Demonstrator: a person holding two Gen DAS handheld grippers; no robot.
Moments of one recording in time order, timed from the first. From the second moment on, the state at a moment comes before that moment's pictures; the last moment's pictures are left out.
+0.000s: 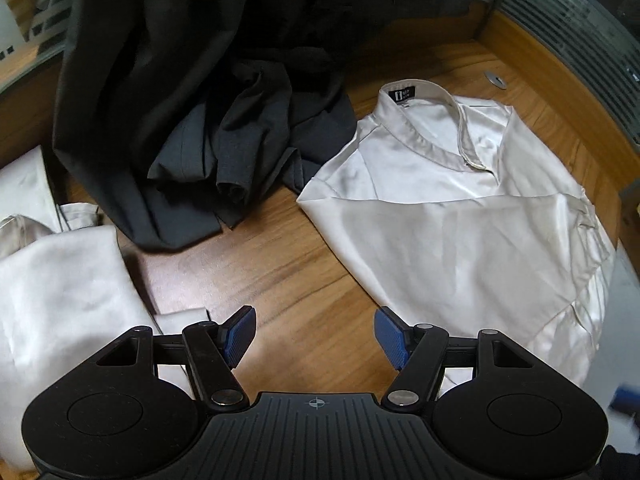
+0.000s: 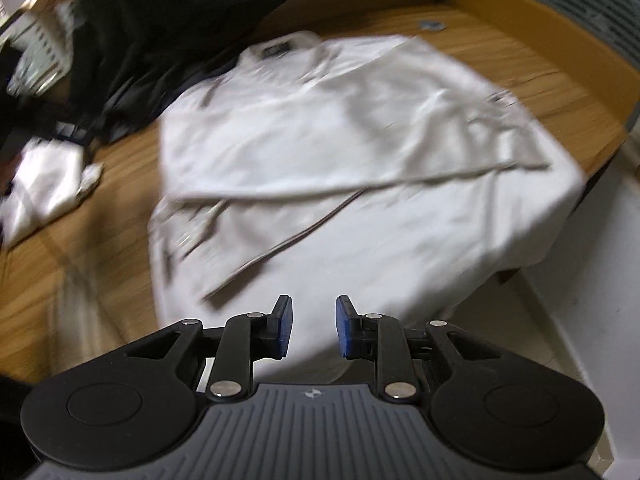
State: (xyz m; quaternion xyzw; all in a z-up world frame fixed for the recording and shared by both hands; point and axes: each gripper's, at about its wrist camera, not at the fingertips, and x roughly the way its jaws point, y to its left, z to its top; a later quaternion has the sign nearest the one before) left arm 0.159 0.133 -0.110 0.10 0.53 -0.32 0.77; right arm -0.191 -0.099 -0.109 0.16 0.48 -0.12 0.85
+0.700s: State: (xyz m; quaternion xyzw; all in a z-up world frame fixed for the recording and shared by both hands) left arm 0.228 0.083 -0.173 -0.04 0.58 -0.28 0.76; right arm -0.158 0.020 -0.156 0.08 0.52 -0.07 0.85
